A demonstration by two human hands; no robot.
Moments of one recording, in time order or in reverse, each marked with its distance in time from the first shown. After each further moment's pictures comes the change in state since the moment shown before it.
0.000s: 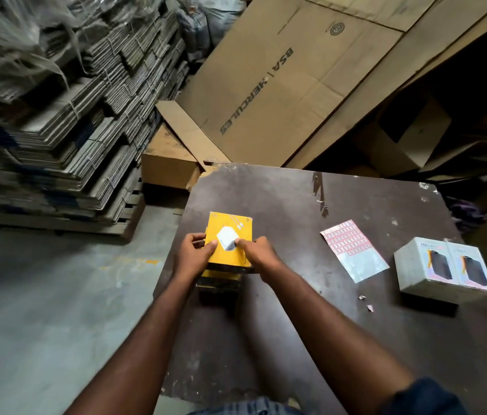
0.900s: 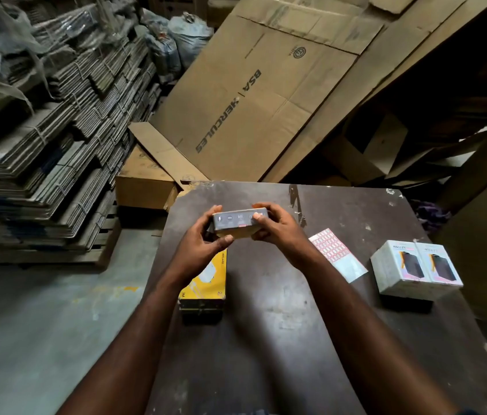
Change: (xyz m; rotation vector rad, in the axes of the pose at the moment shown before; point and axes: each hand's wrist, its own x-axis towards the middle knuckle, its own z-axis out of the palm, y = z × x) left_hand -0.007 0.077 0.009 -0.251 -0.468 0.402; right_hand -0.044 -0.053 -0.102 0.187 -0.097 -0.538
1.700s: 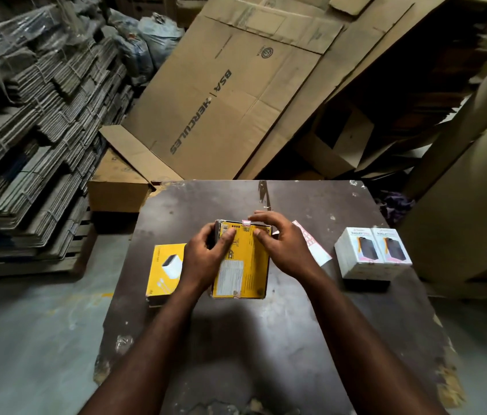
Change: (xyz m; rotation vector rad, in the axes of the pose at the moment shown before) left_hand -0.035 0.022 0.097 0.162 0.164 0.032; right_hand -0.075 -0.002 -0.061 -0.437 0.207 -0.188
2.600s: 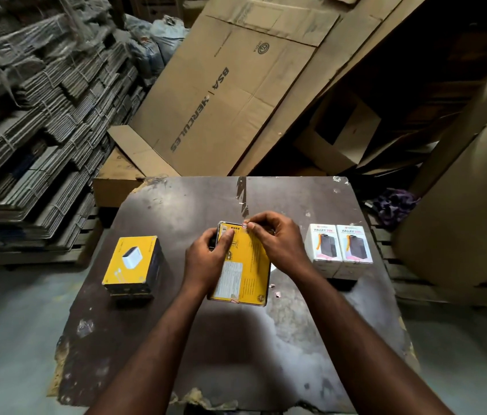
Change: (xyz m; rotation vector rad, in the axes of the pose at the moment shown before) left_hand -0.035 0.031 0.139 0.225 0.121 -0.066; right_hand -0.018 0.059 -0.113 0.156 0.027 -0.031
